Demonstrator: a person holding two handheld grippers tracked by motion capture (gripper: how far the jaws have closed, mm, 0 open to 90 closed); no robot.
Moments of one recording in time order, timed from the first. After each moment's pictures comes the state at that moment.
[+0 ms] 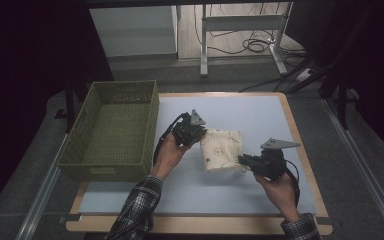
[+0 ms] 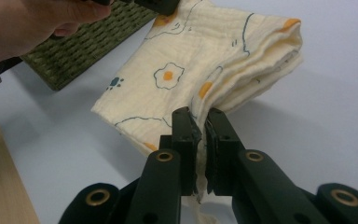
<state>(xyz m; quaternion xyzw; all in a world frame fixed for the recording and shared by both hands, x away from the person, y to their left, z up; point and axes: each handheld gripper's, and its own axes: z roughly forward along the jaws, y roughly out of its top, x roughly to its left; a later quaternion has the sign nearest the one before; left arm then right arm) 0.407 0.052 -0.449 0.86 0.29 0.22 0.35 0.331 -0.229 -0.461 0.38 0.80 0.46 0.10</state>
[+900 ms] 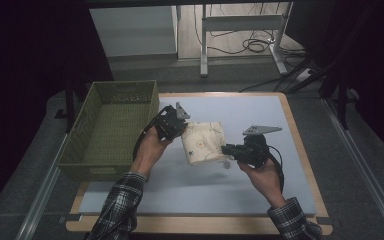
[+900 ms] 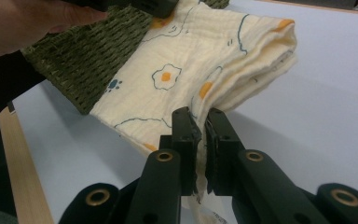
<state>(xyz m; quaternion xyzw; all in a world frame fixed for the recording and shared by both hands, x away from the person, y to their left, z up) 0.400 0.096 -0.415 0.87 0.31 0.26 0.29 0.352 -0.181 -0.434 0.35 0.81 0.47 0.07</state>
